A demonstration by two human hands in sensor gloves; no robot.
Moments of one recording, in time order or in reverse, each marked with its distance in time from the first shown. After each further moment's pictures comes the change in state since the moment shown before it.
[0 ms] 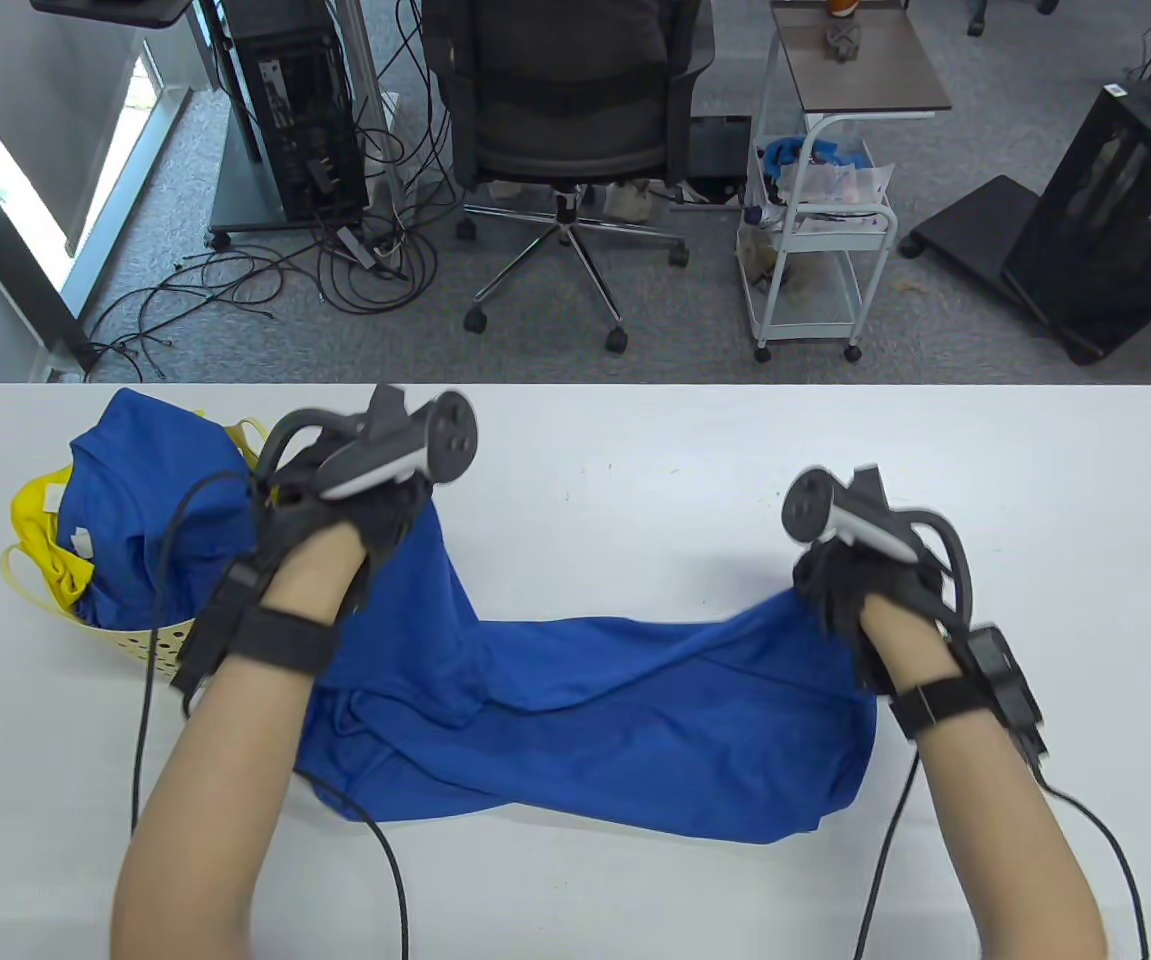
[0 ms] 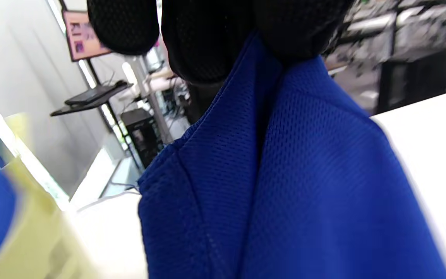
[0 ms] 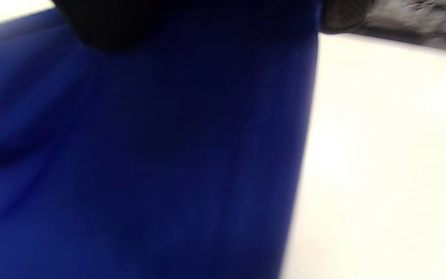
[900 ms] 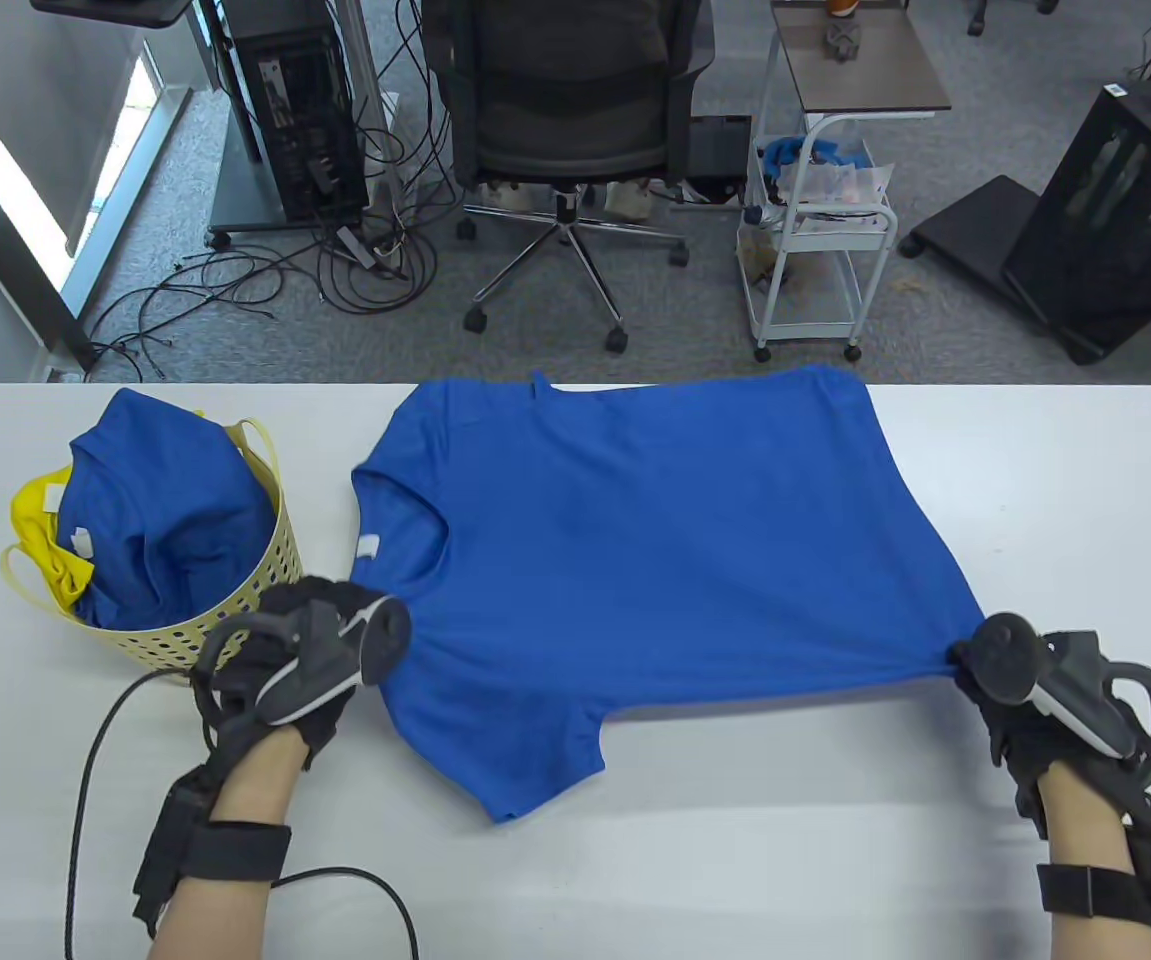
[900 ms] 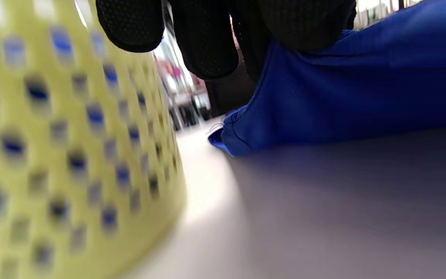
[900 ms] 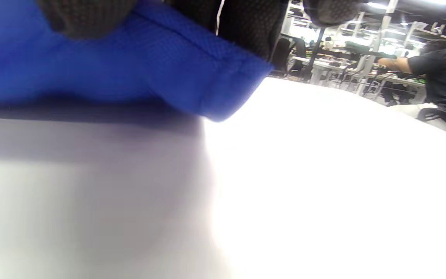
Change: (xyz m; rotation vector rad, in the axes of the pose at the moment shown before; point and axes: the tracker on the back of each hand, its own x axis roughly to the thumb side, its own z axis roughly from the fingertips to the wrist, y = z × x) left_hand 0.006 -0.190 0.146 0.089 -0.015 -0.021; right_hand -0.142 0.160 0.139 -0.313 -0.083 -0.070
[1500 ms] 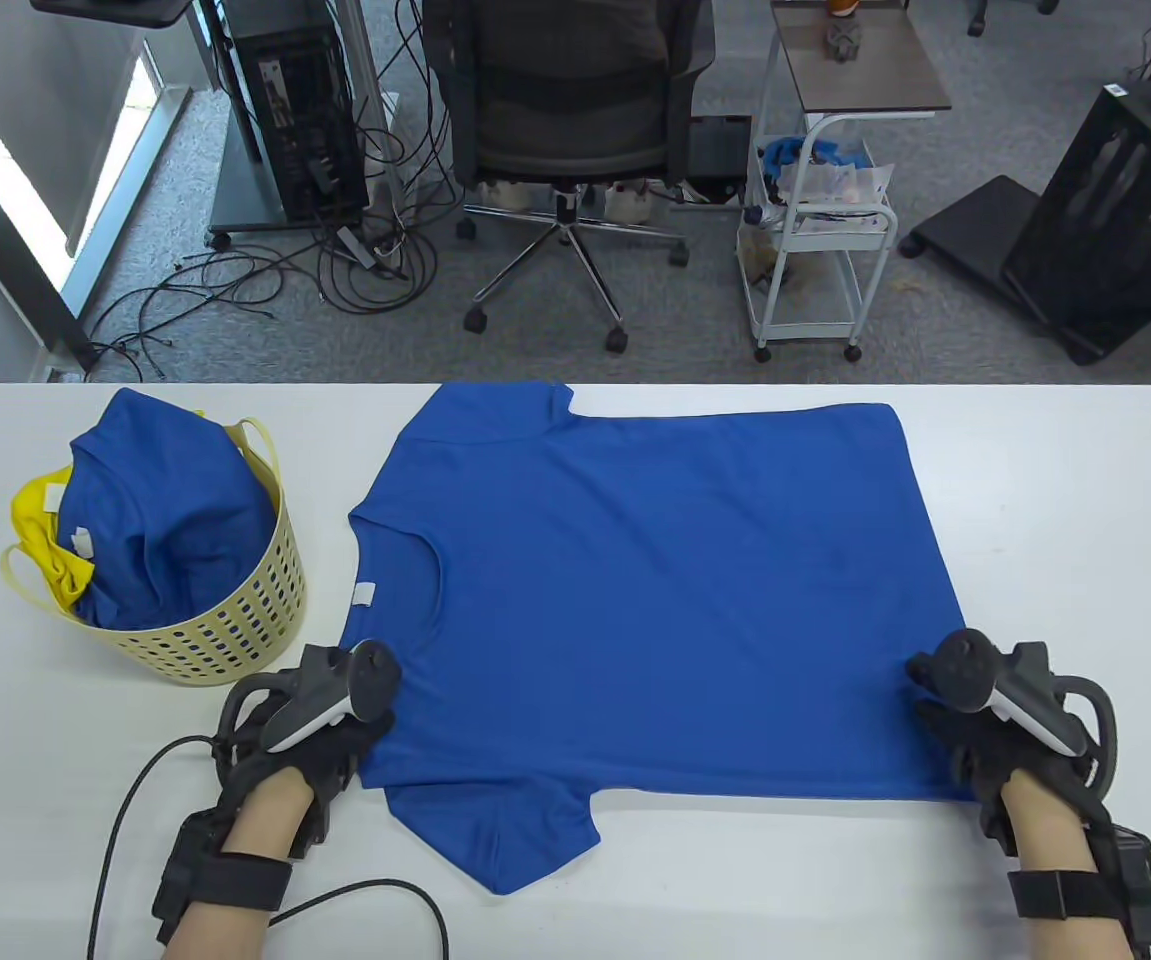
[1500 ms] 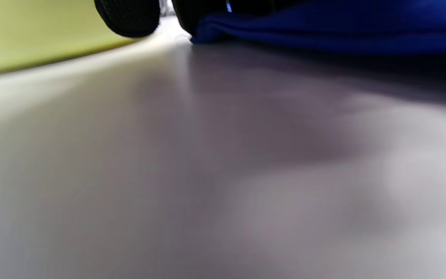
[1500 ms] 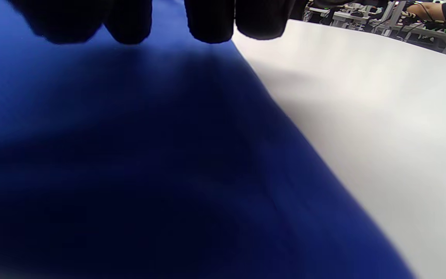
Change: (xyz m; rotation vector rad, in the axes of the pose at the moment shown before) left_hand -0.007 -0.070 -0.016 -0.183 -0.017 0.163; right_hand 0.014 0.040 -0.029 0.186 -0.010 -0.011
